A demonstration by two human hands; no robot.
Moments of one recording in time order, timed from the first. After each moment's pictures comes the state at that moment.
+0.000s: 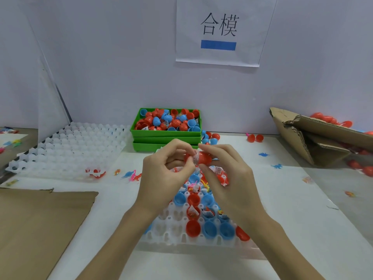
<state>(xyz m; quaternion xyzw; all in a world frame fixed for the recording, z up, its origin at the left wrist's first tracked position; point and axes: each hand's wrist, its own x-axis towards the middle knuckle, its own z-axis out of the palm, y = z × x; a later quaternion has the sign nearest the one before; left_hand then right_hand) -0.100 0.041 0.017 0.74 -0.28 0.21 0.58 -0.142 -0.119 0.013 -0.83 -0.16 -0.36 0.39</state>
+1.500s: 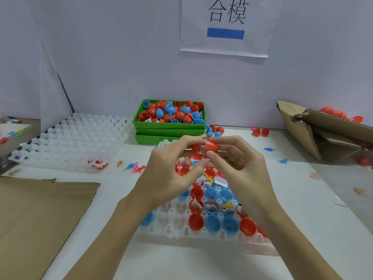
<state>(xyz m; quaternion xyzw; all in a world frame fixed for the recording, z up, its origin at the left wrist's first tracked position) -0.096 0.049 0.017 0.75 -0.40 0.25 0.46 -0.143 -0.125 0.021 -0.71 -0.12 -0.23 0.65</state>
